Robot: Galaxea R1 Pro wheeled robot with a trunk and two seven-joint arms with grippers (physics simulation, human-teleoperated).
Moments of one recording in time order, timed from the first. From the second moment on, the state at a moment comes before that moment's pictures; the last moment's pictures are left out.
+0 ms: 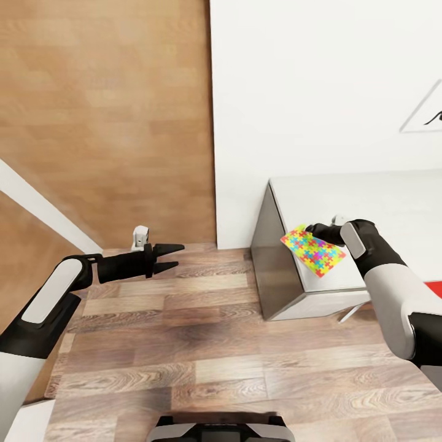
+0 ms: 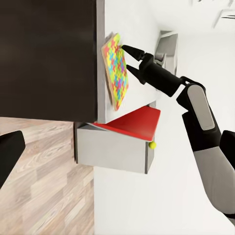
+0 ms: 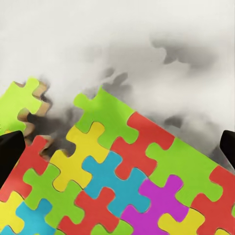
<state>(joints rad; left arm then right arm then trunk) -0.76 0.36 -0.23 -1.40 1.63 1.05 -0.01 -1.24 -0.21 -0.06 -0.55 -0.40 0.66 -0.10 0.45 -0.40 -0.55</state>
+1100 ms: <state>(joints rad) -0.76 0.36 -0.24 -1.40 1.63 1.05 0.00 -1.24 -0.21 -0.06 -0.63 -0.40 0.69 -0.09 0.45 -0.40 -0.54</state>
